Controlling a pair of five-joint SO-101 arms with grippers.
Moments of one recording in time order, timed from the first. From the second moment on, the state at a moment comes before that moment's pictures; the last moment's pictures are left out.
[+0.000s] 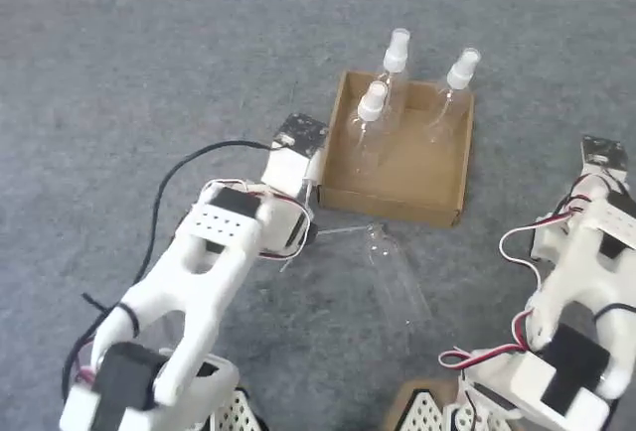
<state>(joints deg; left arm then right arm) 13.6 -15.7 49.5 51.1 -3.8 31.2 -7.5 35.3 61.4 19.1</state>
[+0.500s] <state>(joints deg) -6.0 -12.4 47.4 51.9 -18.2 31.2 -7.5 35.3 61.4 19.1</state>
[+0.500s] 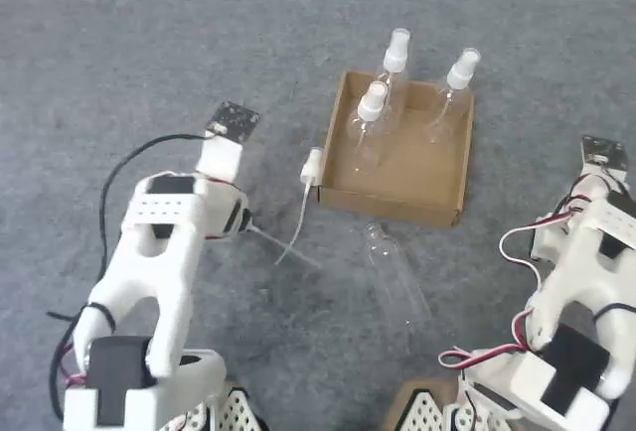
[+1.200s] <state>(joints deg) -7.7 -4.1 35.3 64.1 23.7 31.2 -7.5 35.3 61.4 19.0</state>
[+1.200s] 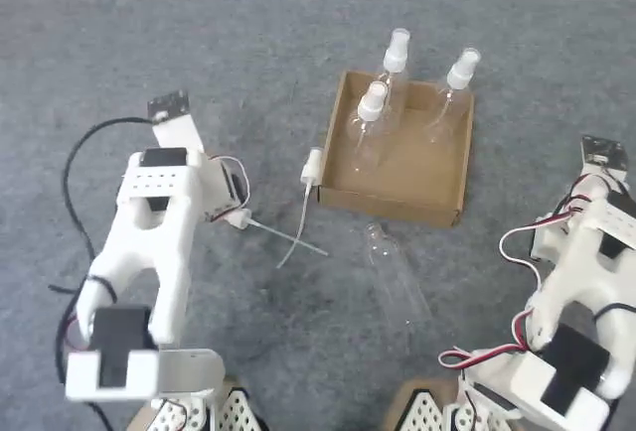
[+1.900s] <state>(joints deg) -2.5 8.4 30.1 59.2 22.8 31.2 -7.5 35.3 61.4 18.9</state>
